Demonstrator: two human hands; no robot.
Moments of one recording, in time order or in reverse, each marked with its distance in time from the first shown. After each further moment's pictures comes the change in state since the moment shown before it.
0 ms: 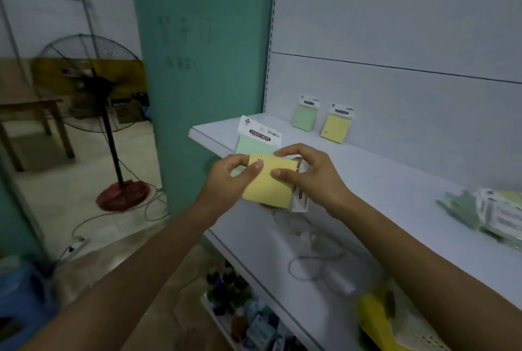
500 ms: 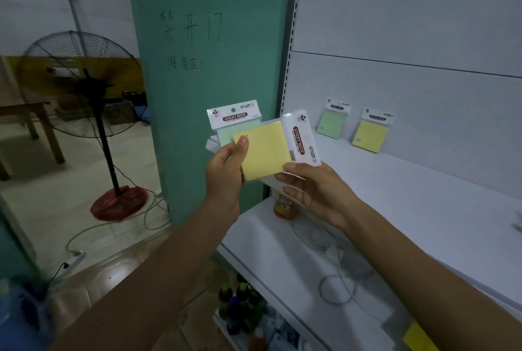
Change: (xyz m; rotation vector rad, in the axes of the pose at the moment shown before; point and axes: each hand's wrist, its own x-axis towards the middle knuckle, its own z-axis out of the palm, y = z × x) left_hand 0.087 -0.038 -0.064 -0.507 0.284 -0.243; right_hand 0.085 0.020 0.084 0.755 -0.019 0.396
